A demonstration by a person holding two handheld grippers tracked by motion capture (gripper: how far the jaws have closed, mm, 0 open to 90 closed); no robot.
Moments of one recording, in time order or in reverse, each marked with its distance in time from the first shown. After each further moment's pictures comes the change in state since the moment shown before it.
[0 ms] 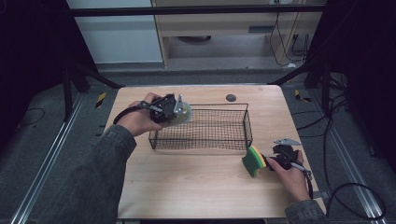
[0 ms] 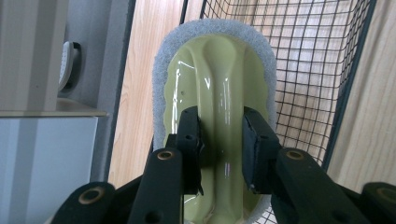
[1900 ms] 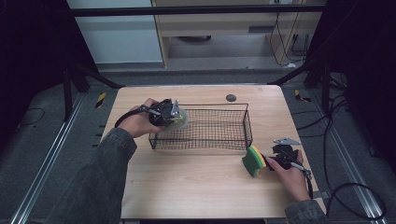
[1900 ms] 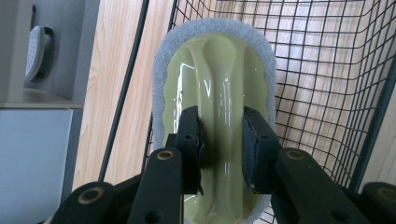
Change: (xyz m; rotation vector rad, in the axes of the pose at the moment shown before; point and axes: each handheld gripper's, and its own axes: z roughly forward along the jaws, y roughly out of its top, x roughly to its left) left arm -0.001 -0.026 0.044 0.022 -0.071 -0.033; right arm 0.000 0.001 0.001 0.004 0.000 -0.006
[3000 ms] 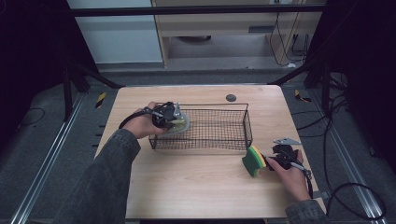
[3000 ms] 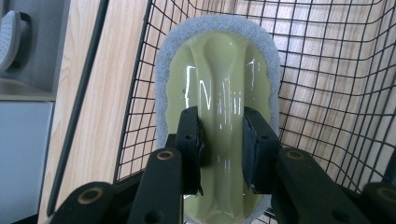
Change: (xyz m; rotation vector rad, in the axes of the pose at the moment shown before) left arm -0.002 -0.003 0.027 0.028 -0.053 -0.030; right arm 0.000 0.000 0.000 0.000 0.004 0.000
